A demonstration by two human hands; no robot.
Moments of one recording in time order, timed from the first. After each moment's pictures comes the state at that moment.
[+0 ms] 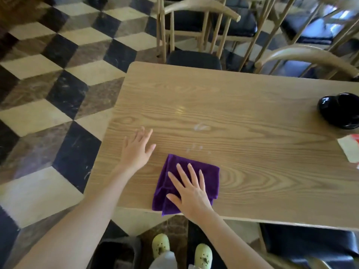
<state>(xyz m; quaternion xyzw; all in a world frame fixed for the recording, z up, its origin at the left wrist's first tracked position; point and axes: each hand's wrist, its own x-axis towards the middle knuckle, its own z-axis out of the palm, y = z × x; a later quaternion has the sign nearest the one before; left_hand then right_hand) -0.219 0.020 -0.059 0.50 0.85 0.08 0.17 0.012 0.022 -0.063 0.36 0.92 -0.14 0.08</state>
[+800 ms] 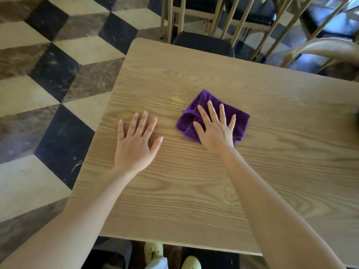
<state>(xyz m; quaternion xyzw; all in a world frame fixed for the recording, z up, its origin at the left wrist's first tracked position) -0.245 0.047 -0.097 0.52 0.86 0.05 0.02 -0.083 0.211 -0.082 0.47 0.88 -0.10 0.03</state>
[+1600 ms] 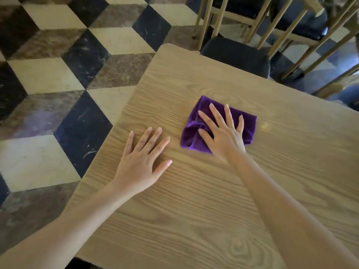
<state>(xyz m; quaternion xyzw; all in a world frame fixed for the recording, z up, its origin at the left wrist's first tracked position) -0.259 0.052 -0.091 0.53 0.84 0.05 0.05 -0.136 0.270 -0.085 0.32 0.94 -0.09 0.04</state>
